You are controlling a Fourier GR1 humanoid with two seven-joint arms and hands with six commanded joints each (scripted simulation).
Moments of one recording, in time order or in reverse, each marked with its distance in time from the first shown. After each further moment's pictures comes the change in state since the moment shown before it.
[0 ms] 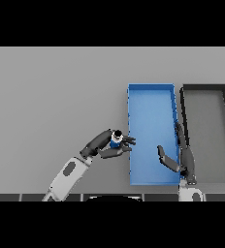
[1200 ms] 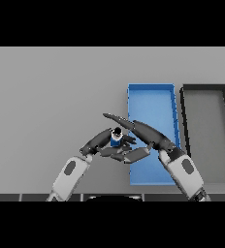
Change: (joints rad) left arm 0.011 -0.072 0.081 0.005 -0.043 -0.128 0.029; right arm -0.686 -0.166 0.264 -0.102 -0.347 0.362 0.606
